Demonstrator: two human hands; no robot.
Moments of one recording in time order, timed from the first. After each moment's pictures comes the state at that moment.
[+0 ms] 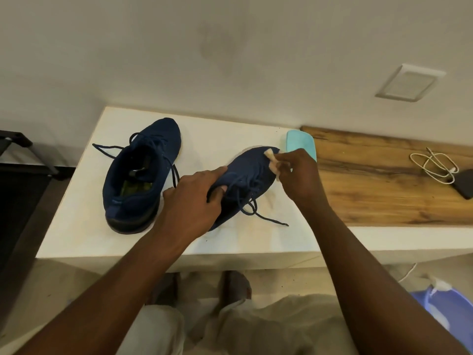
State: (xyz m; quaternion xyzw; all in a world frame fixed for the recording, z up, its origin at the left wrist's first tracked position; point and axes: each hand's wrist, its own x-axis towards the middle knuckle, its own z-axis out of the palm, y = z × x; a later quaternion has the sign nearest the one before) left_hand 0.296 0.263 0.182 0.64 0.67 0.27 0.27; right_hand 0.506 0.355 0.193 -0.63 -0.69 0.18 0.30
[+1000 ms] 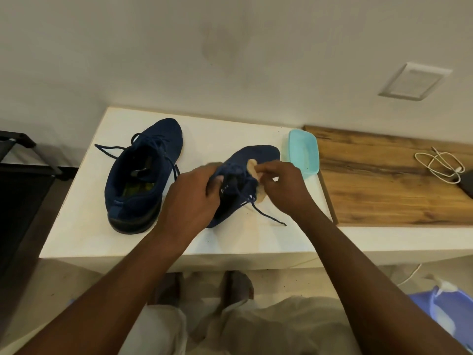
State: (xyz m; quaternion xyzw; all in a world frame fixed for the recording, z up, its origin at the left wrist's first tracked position) left_hand 0.294 0.269 0.183 0.63 0.65 0.35 0.23; right_hand 0.489 0.342 0.179 -0.59 -0.74 0.21 0.24
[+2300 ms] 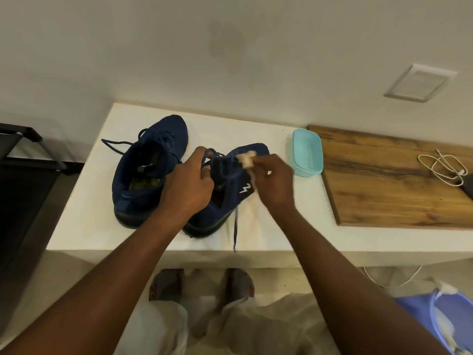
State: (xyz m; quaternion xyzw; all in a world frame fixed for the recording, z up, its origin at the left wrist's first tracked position) left_hand 0.277 0.289 0.176 0.57 0.71 0.31 0.27; right_hand 0.456 0.342 0.157 -0.59 -0.70 0.19 0.36
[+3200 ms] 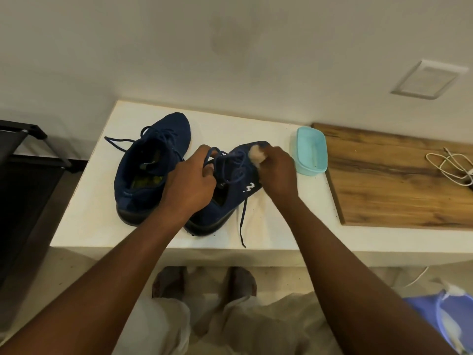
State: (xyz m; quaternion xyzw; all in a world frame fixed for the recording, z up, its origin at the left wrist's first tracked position) left_hand 0.277 0.289 0.176 0.58 0.71 0.30 0.27; right_hand 0.459 0.368 0.156 -0.63 -0.72 0.13 0.26
